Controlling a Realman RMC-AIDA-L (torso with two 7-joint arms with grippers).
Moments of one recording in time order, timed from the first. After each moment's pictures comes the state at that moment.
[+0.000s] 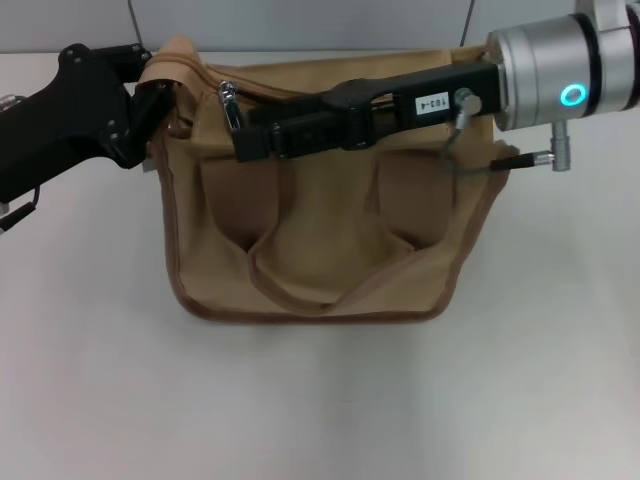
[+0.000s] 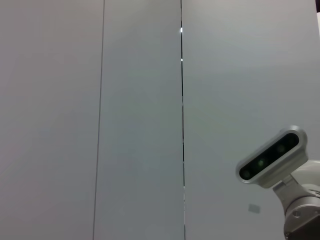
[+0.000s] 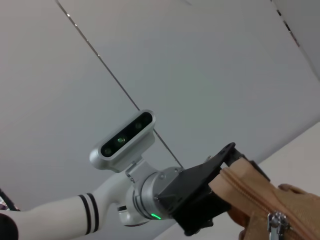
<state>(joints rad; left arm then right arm) -0.49 -2.07 0.58 0.56 1.59 1.77 -1.05 0.89 2.06 -0.98 -0.61 -1.75 -1.63 1.95</state>
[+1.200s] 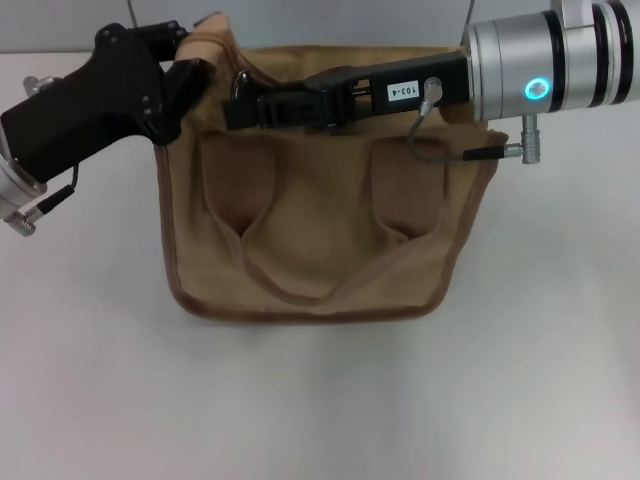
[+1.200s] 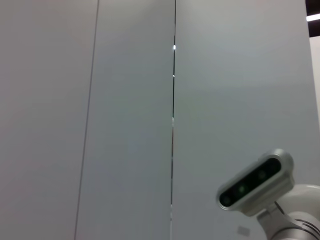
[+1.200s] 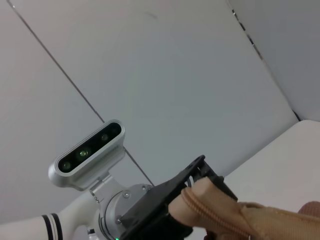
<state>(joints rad) -0.56 -2.07 0.58 0.46 1.56 1.77 -1.04 0.89 2.08 -1.00 -0.61 -1.74 -1.50 1.96</state>
